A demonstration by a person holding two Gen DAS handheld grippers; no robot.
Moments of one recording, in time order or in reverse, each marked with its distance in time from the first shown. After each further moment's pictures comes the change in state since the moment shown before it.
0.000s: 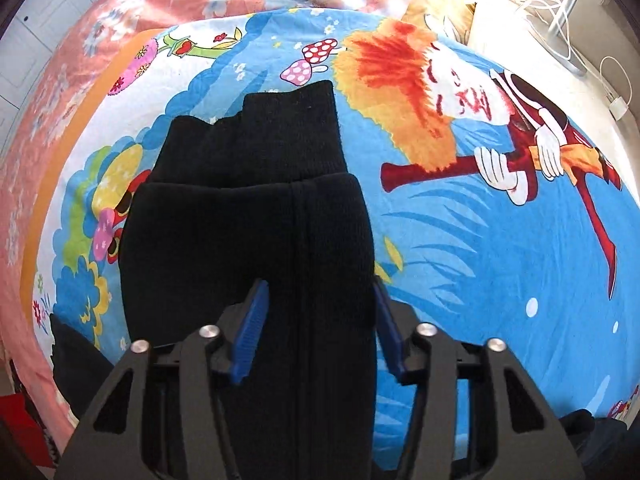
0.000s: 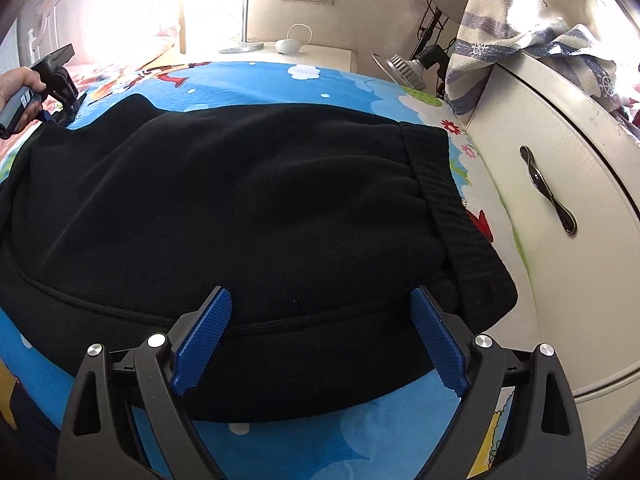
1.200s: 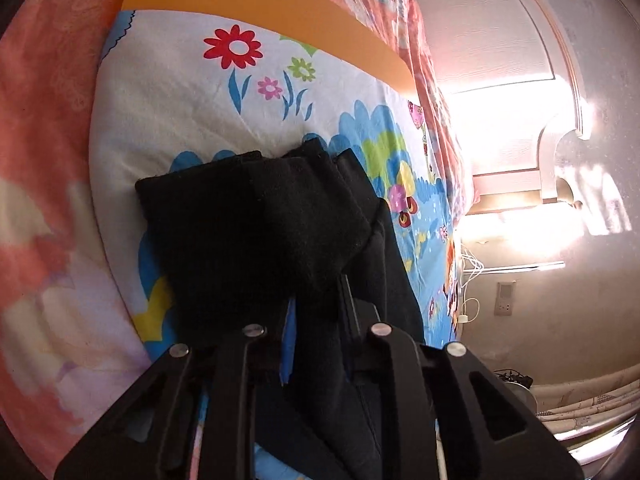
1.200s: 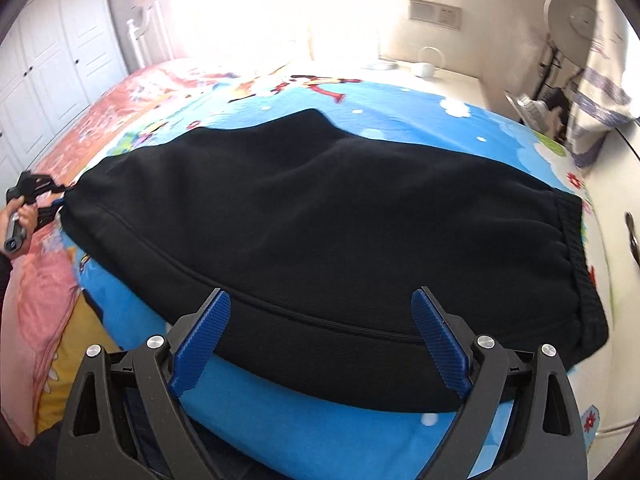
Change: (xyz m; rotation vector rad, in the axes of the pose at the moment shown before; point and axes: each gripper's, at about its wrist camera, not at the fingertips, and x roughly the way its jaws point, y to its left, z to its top) left arm 0.020 0.408 -0.243 -0.847 -0.223 -0.814; right arm -0.058 0.103 0.015 -0.194 -0.025 0.404
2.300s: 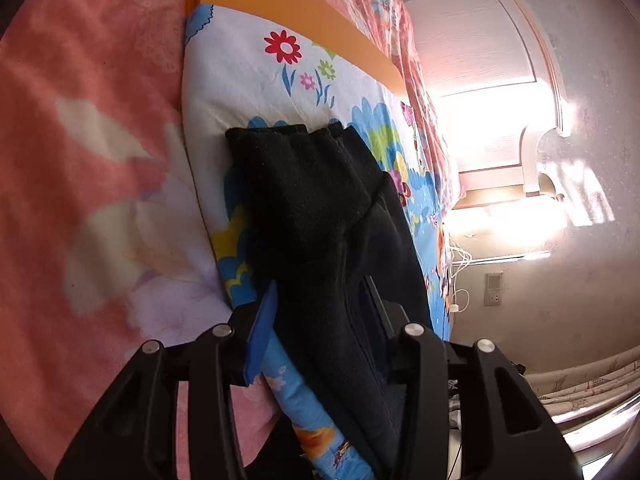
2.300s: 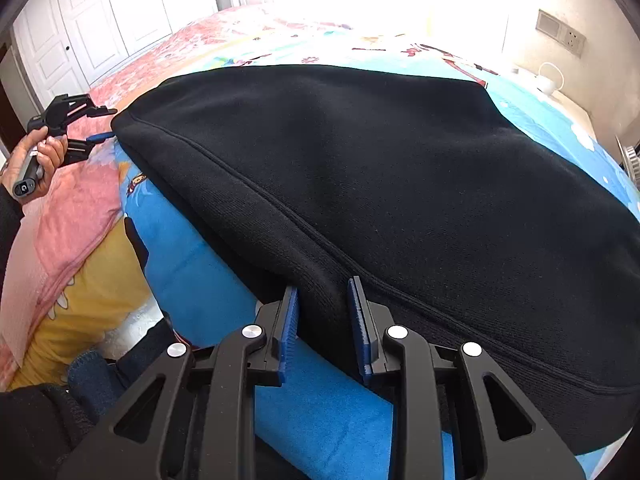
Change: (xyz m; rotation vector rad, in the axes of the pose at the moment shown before) left arm -0.037 0.042 -0.038 -0.001 -0.016 -0.064; right arm 0.052 0.075 -0.013 -0.230 0.104 0.188
